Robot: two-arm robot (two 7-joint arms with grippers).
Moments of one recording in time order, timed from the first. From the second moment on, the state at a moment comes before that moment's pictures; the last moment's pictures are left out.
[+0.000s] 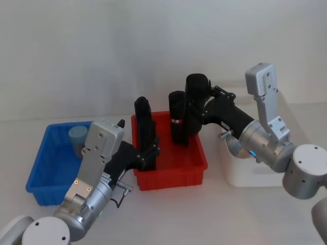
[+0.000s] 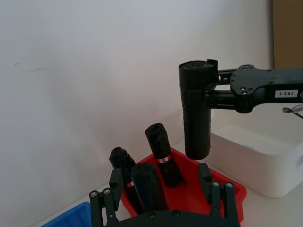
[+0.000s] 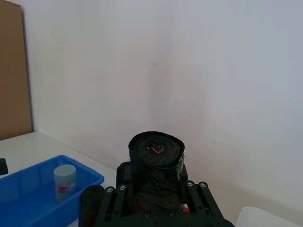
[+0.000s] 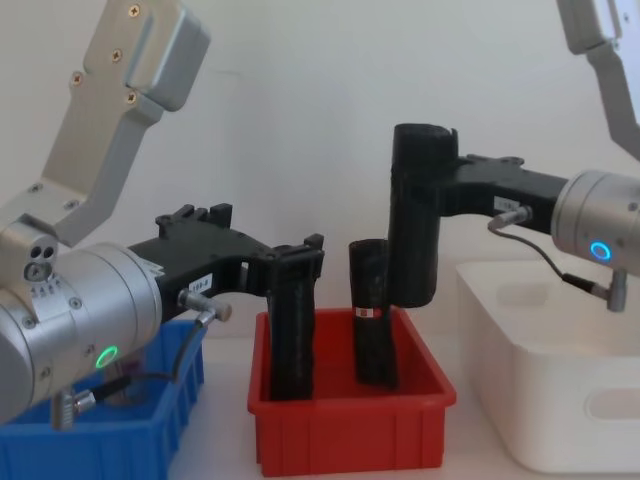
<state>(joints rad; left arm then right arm) -0.24 0.38 0.45 -1.63 -0.20 0.01 -0.01 0.52 0.12 -0.28 -1.20 0.15 -0.10 0.41</state>
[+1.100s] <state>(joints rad) -0.24 0.38 0.45 -1.63 -0.20 0.01 -0.01 0.43 0.23 -0.18 -1.37 0.16 0.07 0.26</state>
